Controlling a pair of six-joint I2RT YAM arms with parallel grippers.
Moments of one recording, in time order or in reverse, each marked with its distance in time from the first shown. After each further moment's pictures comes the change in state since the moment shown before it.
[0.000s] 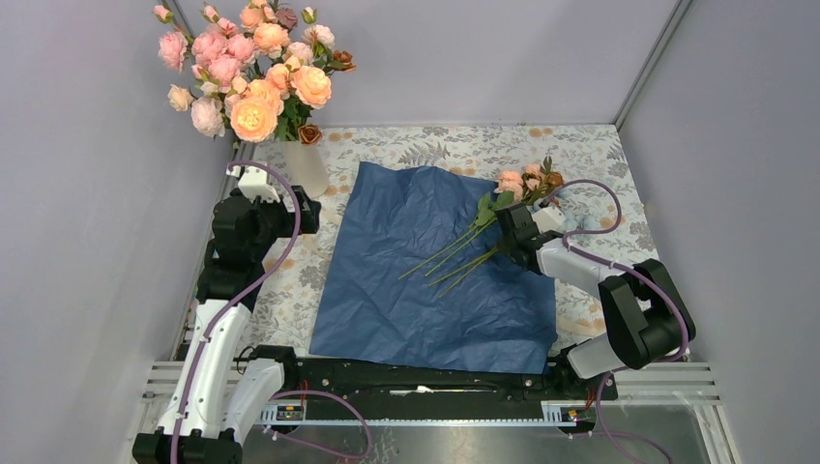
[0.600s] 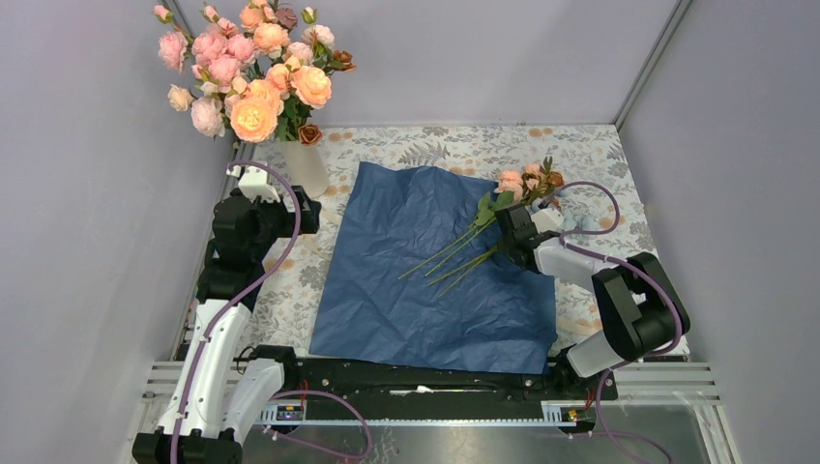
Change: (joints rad) left arm -0.001 0.002 0.000 0.000 0.000 0.001; right arm -0.010 0.043 -0.002 0.048 -0.001 0.007
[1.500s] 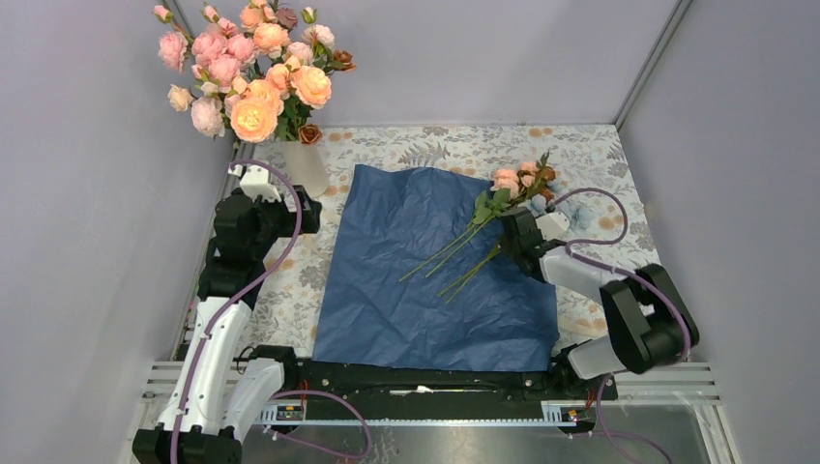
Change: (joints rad) left arm 0.000 0.014 0.000 0.000 0.000 0.001; right arm -0.004 -0.037 -0.072 0.089 0.023 0.025
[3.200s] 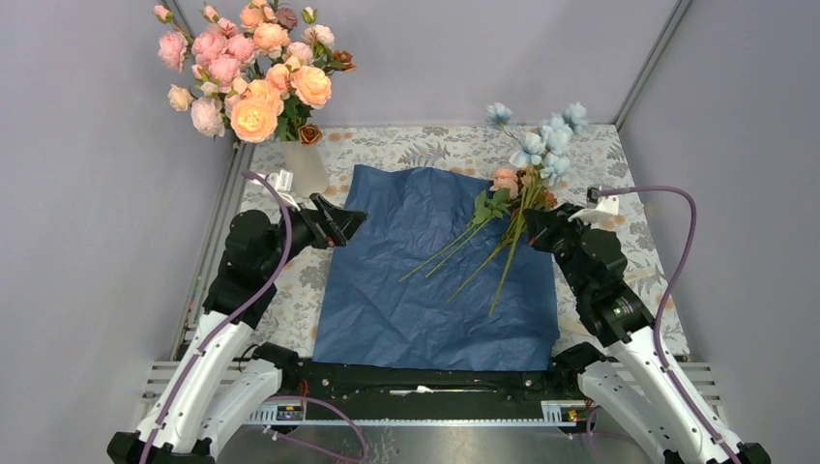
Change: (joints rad) left arm -0.255 -0.087 -0.049 0.124 0.193 -0.438; right arm 0.008 -0.872 -0.002 -0.088 -0.209 -0.562
